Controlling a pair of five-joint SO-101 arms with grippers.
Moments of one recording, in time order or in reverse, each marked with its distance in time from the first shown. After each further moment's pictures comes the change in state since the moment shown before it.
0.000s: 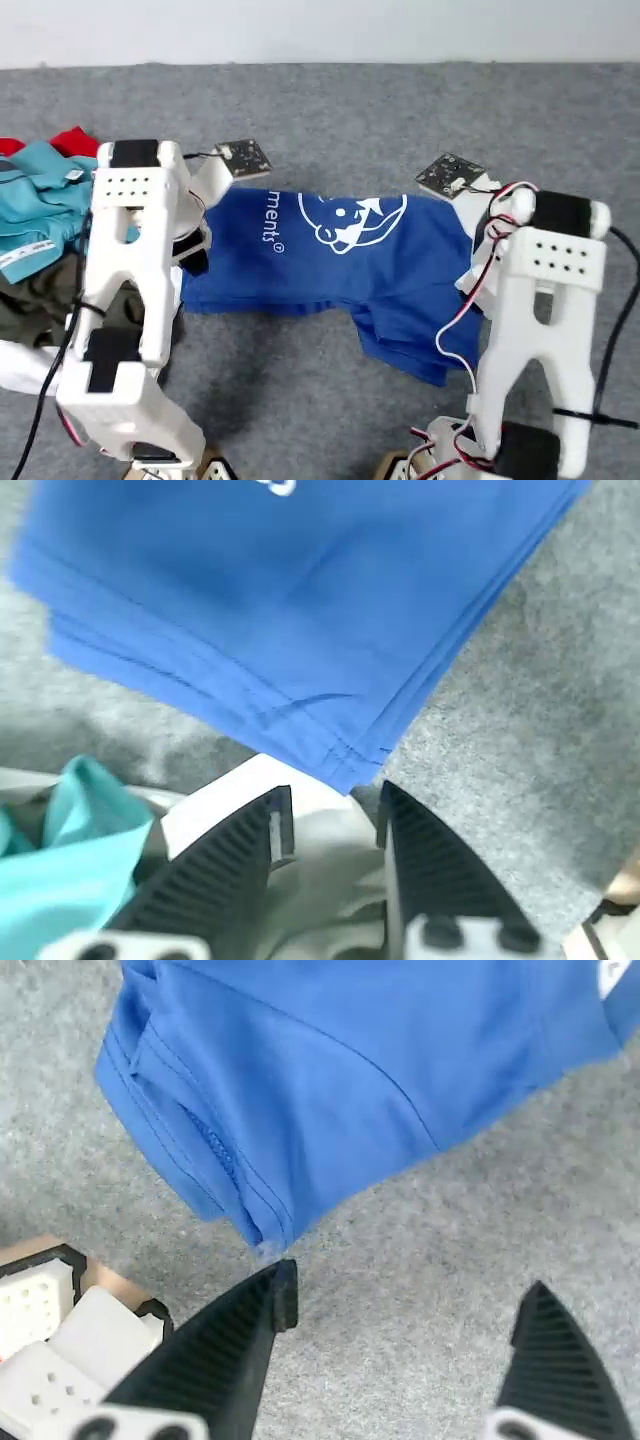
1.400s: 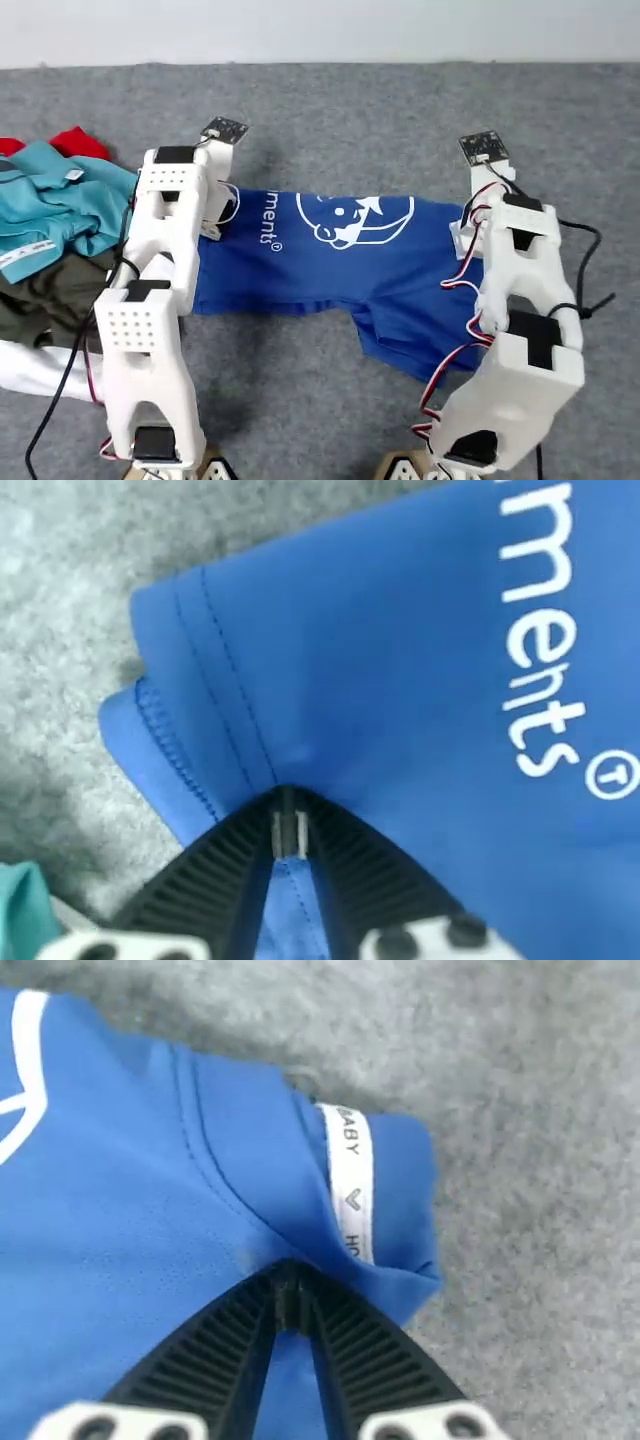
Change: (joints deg) left arm 1.1 32.6 -17.6 -16.2 39.4; right arm 2.3 36.6 1.8 -52.2 -27.2
